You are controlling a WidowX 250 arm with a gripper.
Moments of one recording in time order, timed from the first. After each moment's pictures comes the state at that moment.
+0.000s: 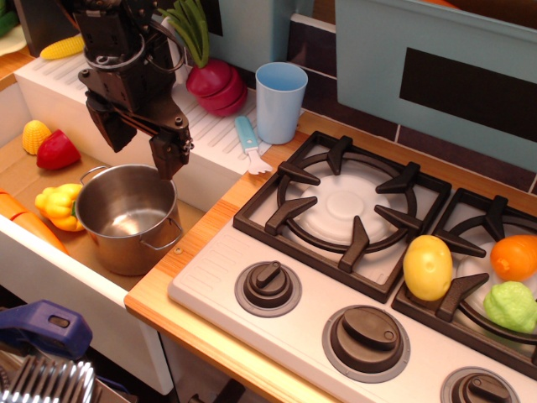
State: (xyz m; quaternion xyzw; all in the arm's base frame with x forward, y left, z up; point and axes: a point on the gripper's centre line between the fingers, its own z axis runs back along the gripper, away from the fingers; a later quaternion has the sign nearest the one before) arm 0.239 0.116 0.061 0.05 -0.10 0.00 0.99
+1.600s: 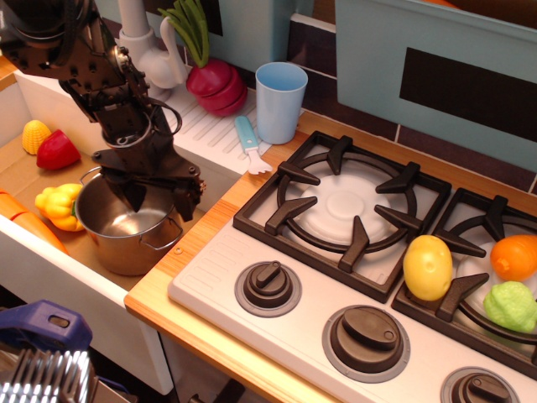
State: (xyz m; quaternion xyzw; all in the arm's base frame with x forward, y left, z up) arm 0.257 0.132 -0.025 -0.01 -0.12 0.16 0.98
